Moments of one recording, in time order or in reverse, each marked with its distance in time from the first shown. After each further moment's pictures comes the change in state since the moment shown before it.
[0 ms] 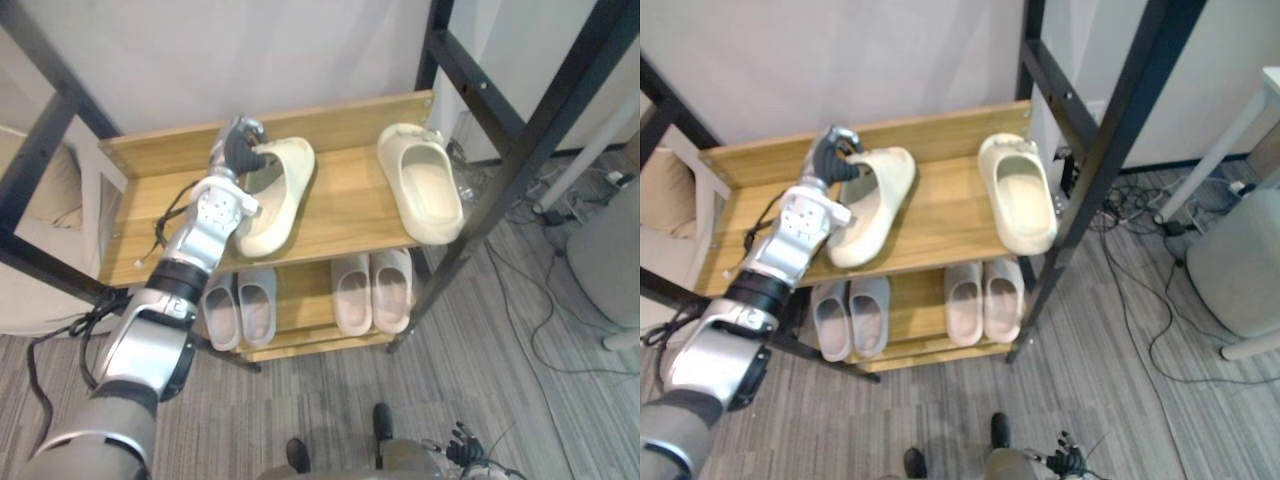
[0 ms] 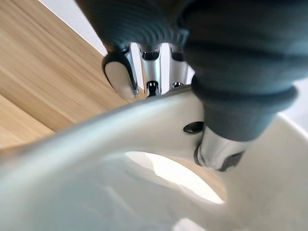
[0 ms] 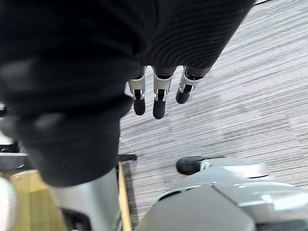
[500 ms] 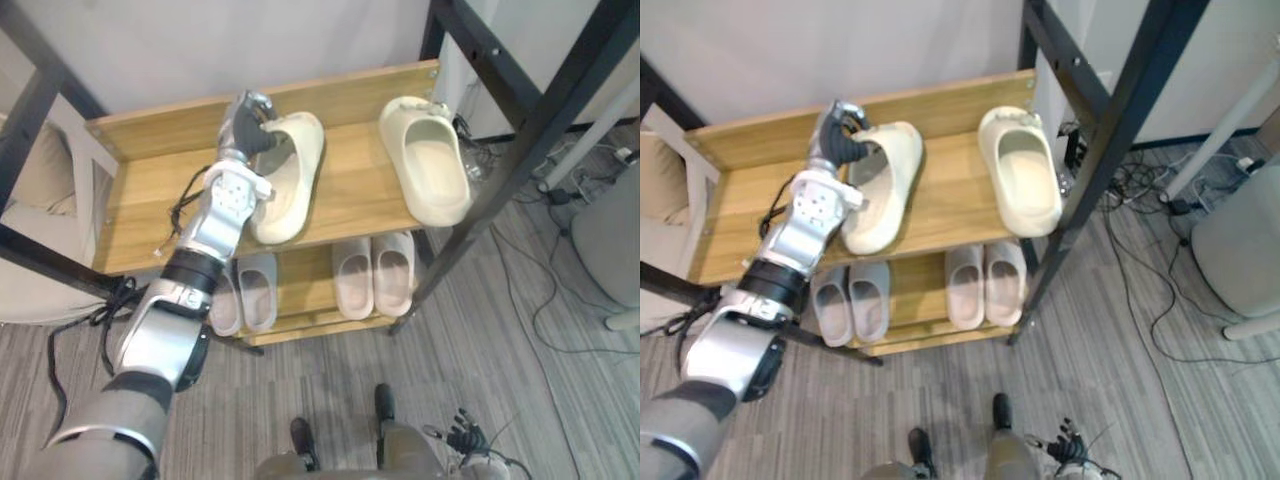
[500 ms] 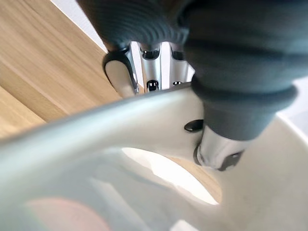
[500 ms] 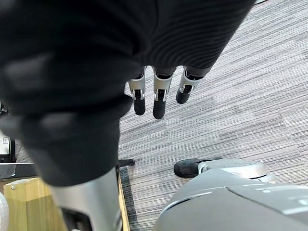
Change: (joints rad) left arm -0.048 -0.077 0.043 -0.021 0.047 0.044 0.069; right arm -0.016 0.005 0.001 -0.040 0.022 -0.013 -0.023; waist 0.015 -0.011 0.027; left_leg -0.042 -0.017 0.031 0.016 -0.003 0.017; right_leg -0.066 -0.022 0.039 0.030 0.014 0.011
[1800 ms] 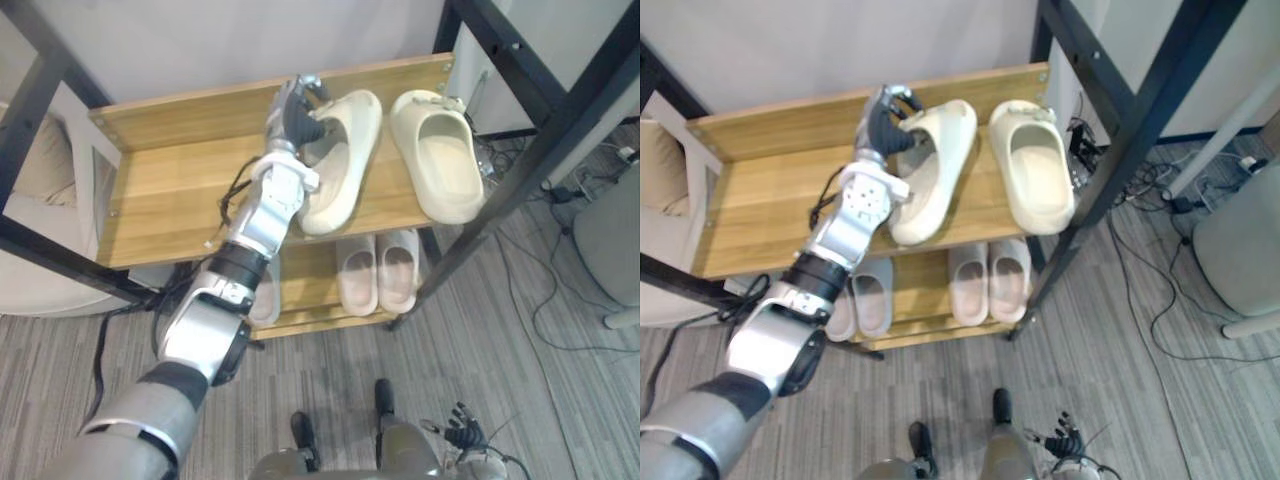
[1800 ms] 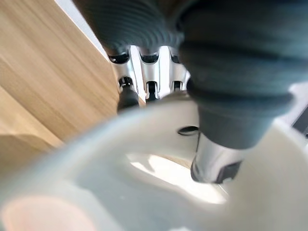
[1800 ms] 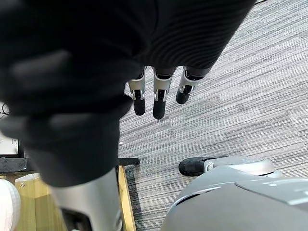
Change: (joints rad) left arm -0.079 -0.172 0.017 0.001 0.089 0.045 0.041; right arm 0.013 0.015 0.004 -0.036 0.005 -0.022 -0.008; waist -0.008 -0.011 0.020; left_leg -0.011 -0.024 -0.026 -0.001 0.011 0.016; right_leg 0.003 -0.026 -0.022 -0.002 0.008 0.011
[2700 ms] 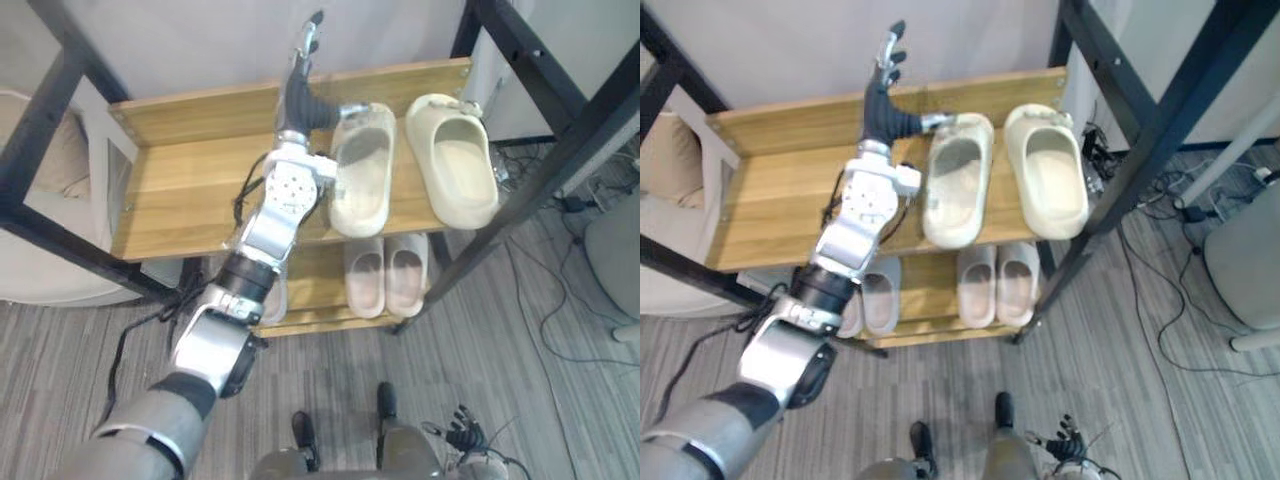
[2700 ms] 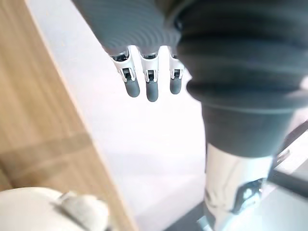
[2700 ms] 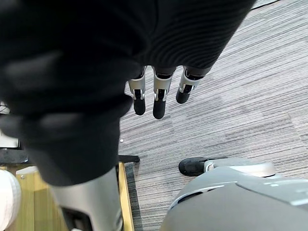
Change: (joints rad) left arm 0.136 -0.060 0.026 -0.301 -0.227 -0.059 0.040; right arm 0.002 -0.006 0.001 0.007 -0.004 0.018 -0.011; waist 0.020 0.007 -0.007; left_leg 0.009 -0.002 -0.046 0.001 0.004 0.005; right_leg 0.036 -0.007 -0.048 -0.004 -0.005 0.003
